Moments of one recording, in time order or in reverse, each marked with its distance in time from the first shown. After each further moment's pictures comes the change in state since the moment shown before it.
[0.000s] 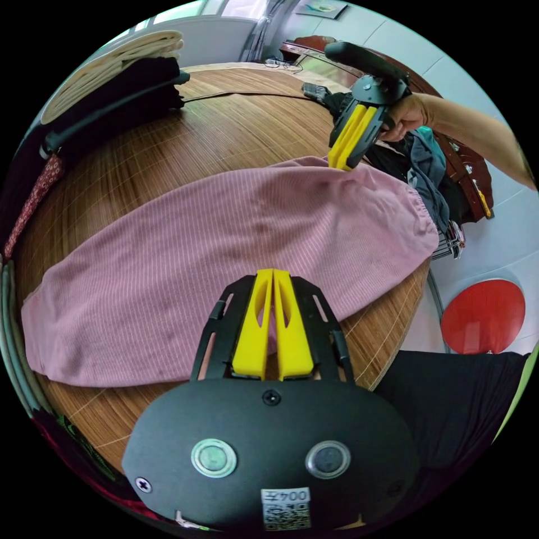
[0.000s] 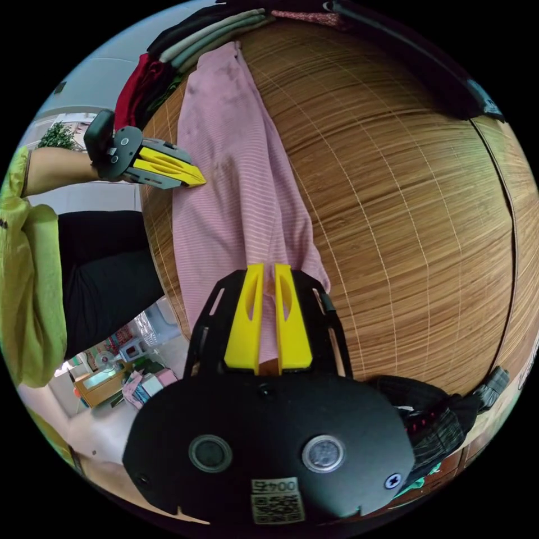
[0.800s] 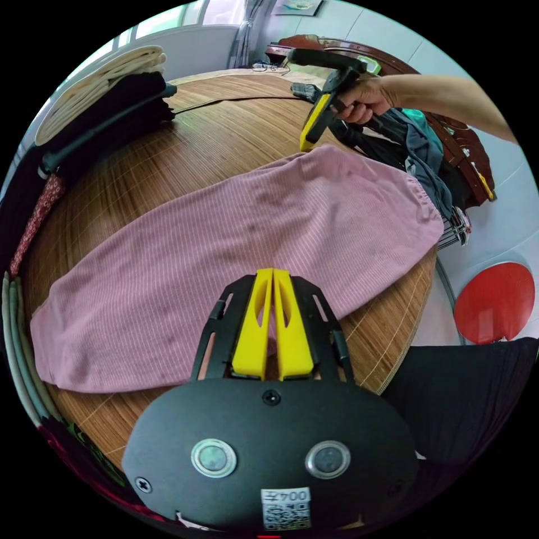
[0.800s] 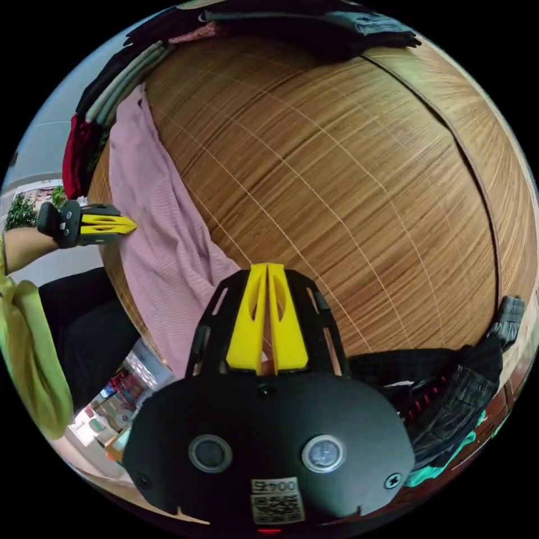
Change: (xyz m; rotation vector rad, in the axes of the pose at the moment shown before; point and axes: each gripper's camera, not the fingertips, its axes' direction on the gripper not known) left arm 0.007 0.022 0.010 0.019 -0.050 0.070; right arm 0.057 0.022 -0.018 0.103 0.064 0.312
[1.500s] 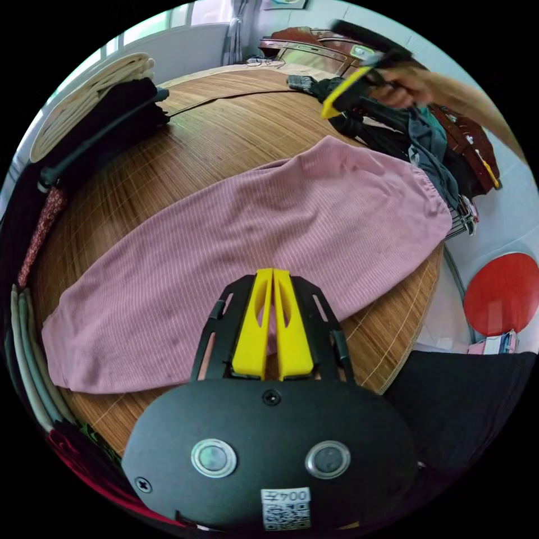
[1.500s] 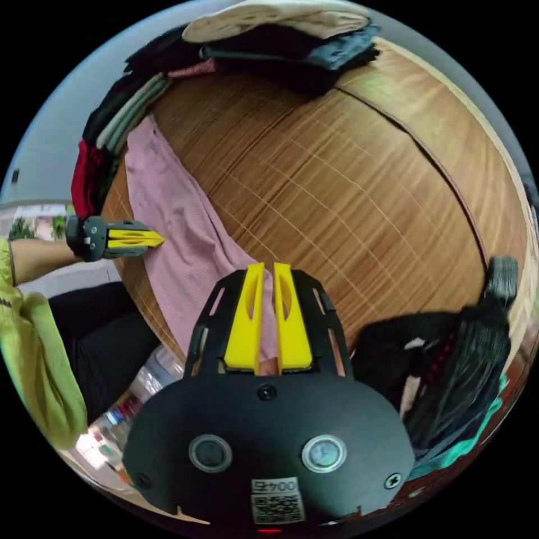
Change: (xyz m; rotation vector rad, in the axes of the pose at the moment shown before) left arm 0.007 -0.008 0.014 -0.017 -0.068 0.046; right arm -0.052 0.095 -0.001 0.047 0.017 0.005
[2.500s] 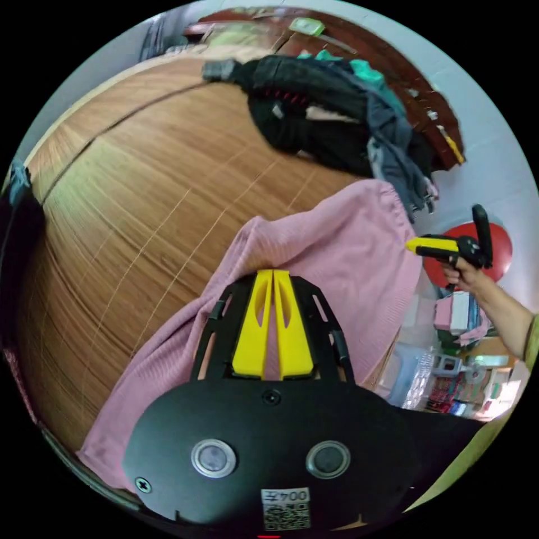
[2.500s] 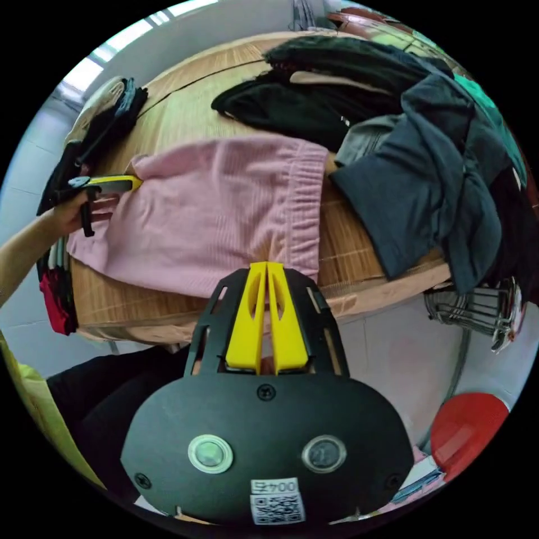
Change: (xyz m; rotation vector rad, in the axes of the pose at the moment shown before) left arm 0.016 -0.215 0.062 -0.178 0.276 0.147; right arm -0.098 0.603 0.281 0.430 -0.088 1.033
